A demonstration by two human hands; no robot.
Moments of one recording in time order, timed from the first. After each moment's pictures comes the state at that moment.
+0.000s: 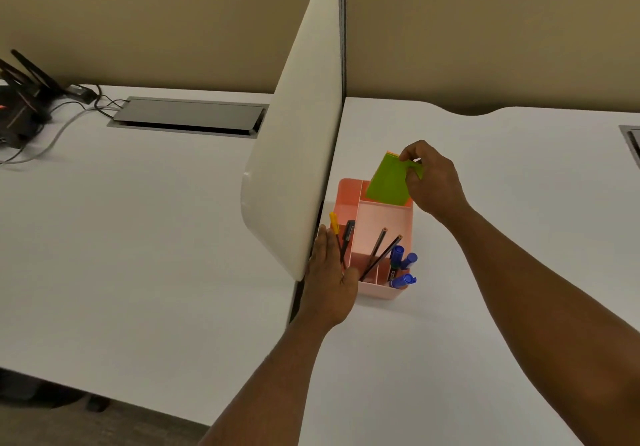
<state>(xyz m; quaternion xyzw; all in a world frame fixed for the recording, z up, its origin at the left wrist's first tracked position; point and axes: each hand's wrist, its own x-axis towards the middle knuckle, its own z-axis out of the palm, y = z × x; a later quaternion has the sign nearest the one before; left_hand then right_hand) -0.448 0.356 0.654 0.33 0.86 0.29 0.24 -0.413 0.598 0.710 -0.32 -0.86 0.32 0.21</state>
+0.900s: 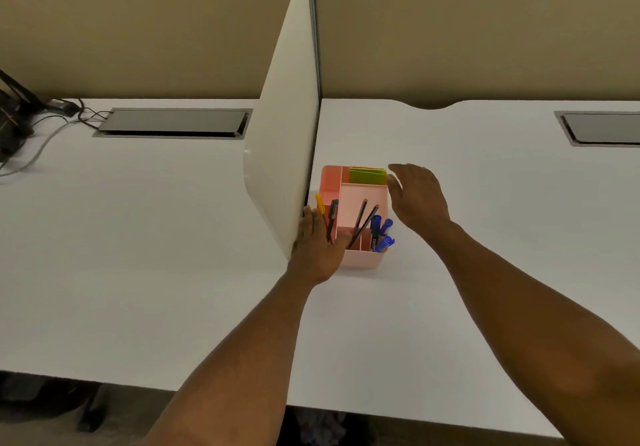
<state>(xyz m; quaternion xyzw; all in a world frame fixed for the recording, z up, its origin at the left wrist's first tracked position) -0.454 0.353 0.679 0.34 0.86 0.25 0.28 -0.351 0.539 0.709 -0.36 -0.91 0.17 0.13</state>
